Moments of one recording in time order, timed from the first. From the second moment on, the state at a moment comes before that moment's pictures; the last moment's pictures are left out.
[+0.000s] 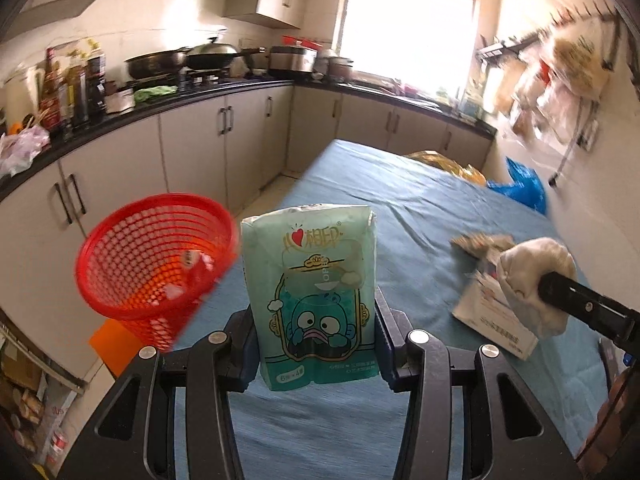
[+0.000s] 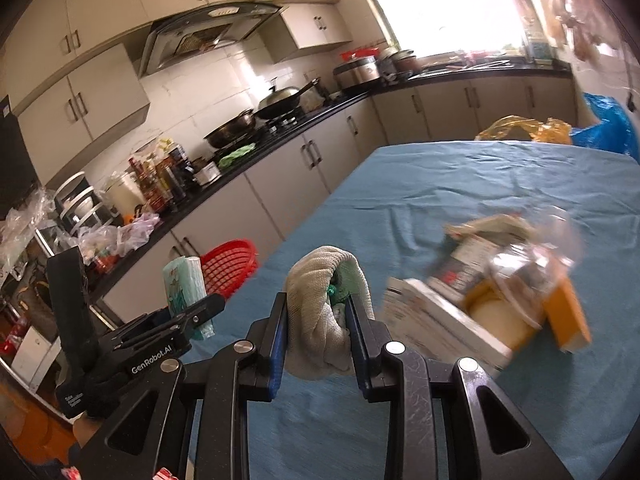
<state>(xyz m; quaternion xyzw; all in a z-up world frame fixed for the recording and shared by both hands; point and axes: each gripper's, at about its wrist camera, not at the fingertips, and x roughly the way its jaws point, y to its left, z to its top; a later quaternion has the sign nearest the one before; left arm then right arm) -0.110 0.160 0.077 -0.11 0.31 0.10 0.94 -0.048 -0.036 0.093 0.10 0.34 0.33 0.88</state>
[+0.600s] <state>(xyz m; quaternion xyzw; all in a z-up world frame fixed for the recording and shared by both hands) -0.112 0.310 0.073 -0.18 0.32 0.17 0.91 0.009 0.136 0.101 0.06 0.41 0.41 0.81</state>
